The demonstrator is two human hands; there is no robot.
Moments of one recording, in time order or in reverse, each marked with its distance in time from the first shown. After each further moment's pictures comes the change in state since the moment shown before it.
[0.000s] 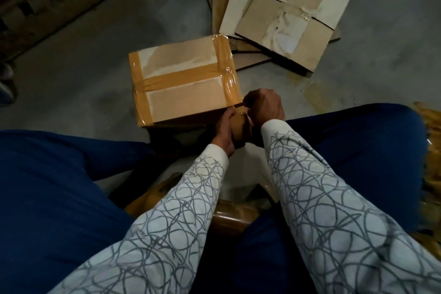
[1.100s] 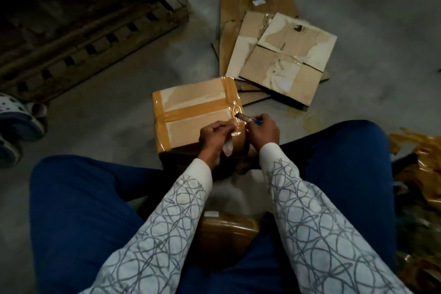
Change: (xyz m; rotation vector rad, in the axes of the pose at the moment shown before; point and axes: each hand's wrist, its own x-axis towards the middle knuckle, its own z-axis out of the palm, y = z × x) left_hand -0.083 0.056 -0.038 0.294 0.092 0.587; right_hand -0.038 -0.054 -0.022 0.679 0.134 0.476
